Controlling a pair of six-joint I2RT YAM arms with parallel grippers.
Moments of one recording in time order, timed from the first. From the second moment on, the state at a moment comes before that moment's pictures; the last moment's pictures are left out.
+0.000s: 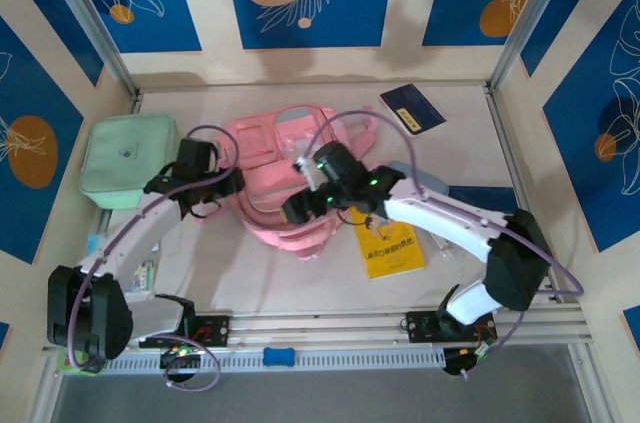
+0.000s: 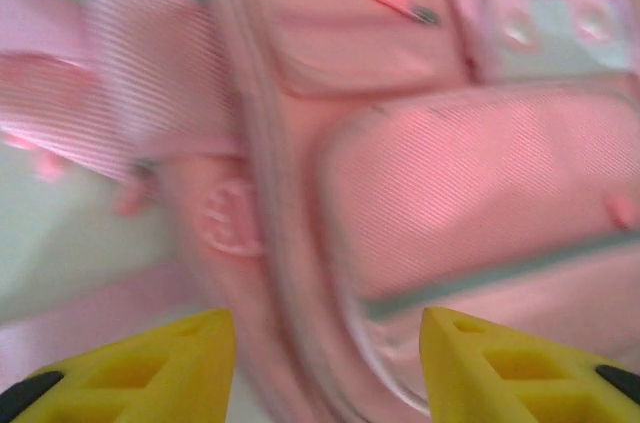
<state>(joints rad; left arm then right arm) -0.31 1.21 0.87 -0.54 0.07 -0.49 0.82 1.47 1.17 -0.55 -0.22 0.35</state>
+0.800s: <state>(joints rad) -1.11 1.76 1.04 -0.10 -0.01 -1.03 0.13 1.36 0.78 -0.80 -0.27 0.59</state>
